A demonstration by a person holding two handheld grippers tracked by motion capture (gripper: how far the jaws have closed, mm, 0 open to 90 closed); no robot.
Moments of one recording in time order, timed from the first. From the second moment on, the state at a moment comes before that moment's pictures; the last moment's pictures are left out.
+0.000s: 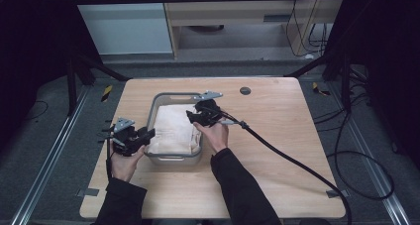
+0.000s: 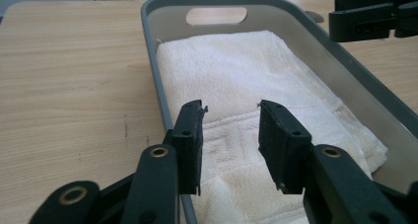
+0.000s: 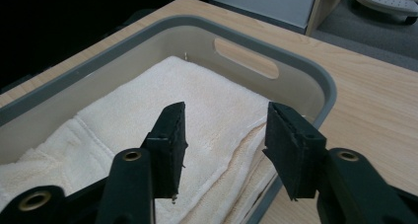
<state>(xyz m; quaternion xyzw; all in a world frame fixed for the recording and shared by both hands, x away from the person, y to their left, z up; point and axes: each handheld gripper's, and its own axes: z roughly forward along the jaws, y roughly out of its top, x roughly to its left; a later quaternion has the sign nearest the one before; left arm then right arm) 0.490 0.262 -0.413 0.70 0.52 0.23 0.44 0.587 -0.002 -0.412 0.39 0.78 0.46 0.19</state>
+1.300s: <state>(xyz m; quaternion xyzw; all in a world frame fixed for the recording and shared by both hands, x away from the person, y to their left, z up) 0.447 0.284 -0.422 0.70 0.47 0.29 0.45 0.485 -0.203 -0.430 0.43 0.73 0.49 0.20</state>
